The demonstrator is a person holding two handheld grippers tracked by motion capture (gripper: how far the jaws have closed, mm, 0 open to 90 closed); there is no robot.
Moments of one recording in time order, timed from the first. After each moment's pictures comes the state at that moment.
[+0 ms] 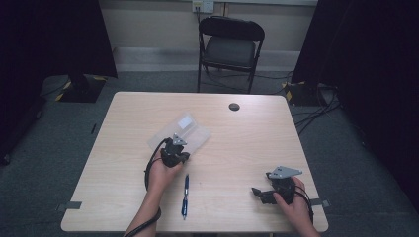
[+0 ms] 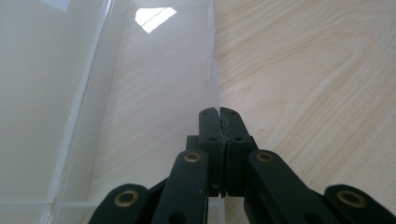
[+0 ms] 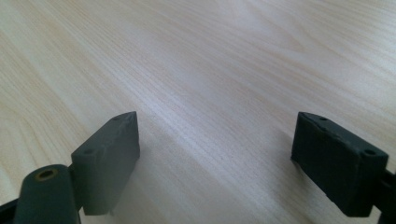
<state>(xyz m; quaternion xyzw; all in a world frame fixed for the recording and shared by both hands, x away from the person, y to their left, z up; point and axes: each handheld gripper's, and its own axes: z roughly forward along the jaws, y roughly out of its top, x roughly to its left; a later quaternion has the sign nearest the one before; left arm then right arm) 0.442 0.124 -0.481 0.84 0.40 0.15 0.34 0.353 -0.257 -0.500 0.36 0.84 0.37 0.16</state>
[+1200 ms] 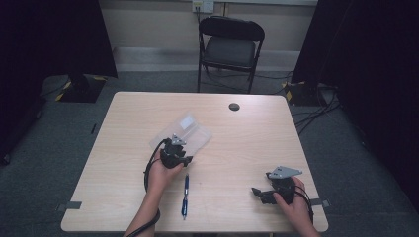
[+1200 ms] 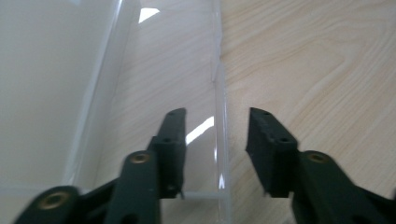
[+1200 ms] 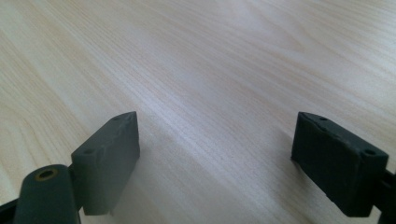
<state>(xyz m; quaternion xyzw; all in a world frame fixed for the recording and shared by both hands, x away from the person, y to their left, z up) 0.439 0.127 -0.480 0.83 0.41 0.14 0.35 0.353 -0.257 -0.500 0.36 0.84 0.37 0.16</state>
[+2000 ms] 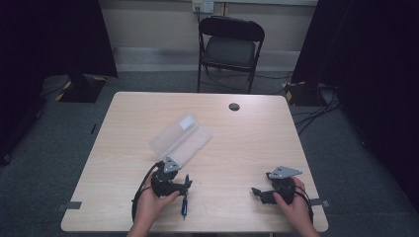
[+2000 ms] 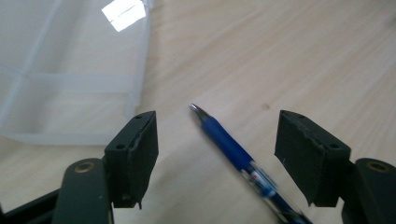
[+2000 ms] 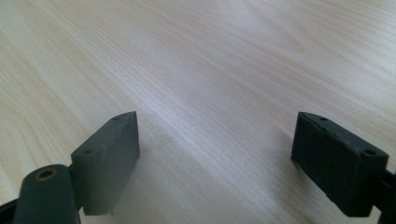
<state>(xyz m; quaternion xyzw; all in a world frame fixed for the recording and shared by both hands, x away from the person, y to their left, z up) 0.344 0.131 -0.469 0.83 0.40 0.14 0.36 0.353 -0.257 -0.500 0.36 0.84 0.37 0.16</state>
